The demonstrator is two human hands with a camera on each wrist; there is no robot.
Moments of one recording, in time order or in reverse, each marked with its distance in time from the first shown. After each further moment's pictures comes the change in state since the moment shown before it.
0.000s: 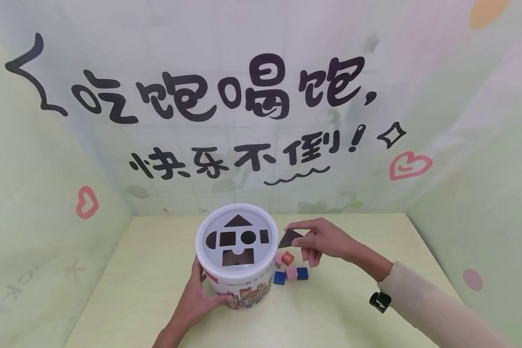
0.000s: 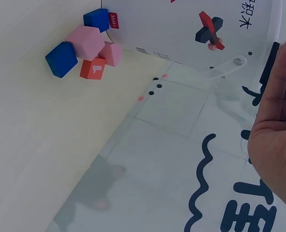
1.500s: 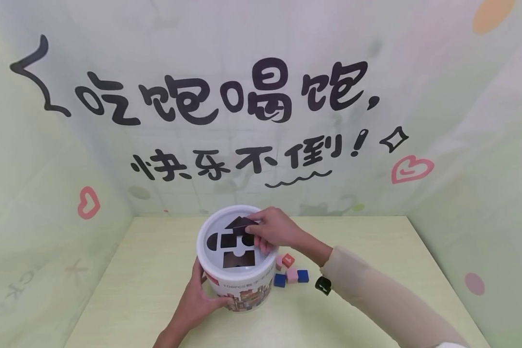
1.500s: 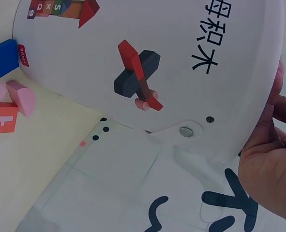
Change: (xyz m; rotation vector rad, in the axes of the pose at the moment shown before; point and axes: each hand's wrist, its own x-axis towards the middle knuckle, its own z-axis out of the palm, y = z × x) left_hand 0.002 -0.033 0.008 0.036 0.017 -0.015; right_hand 0.078 -0.059 0.055 -0.157 0.065 -0.018
